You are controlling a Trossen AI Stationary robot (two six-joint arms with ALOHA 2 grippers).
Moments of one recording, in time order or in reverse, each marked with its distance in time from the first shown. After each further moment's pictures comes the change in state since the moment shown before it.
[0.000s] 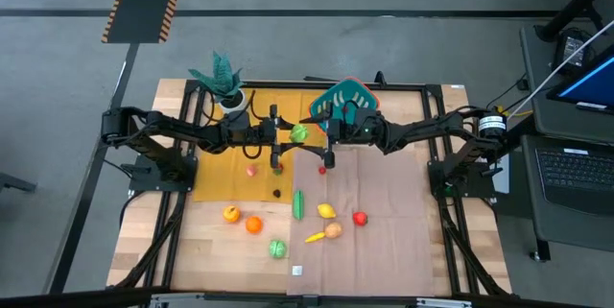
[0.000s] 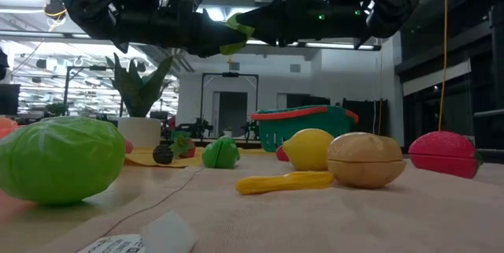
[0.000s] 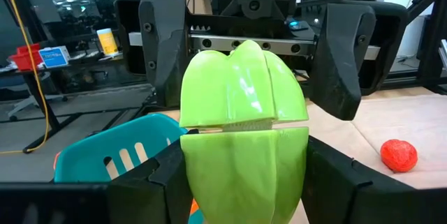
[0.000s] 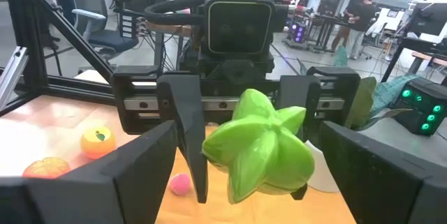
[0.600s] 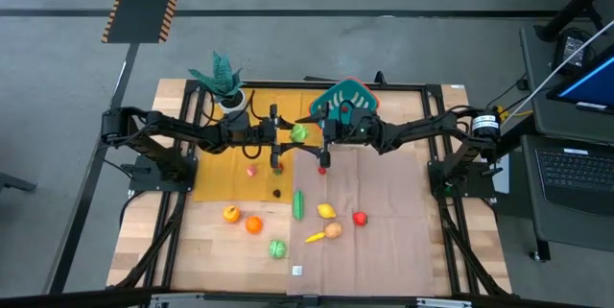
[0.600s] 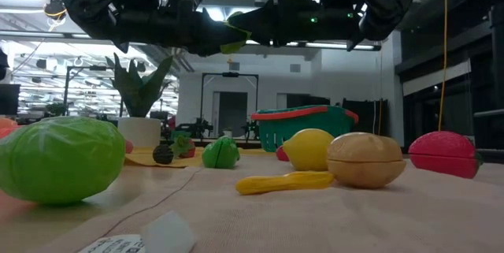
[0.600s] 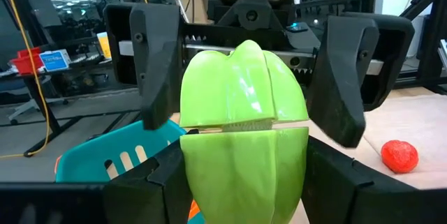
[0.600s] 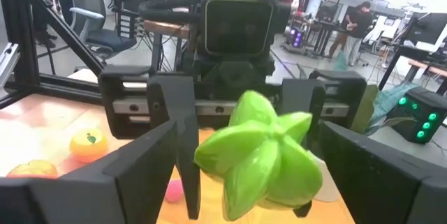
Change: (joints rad) left arm 0.000 0.000 0.000 0.006 0.002 0.009; right arm 0.000 0.051 0.039 0.022 0.001 -0.026
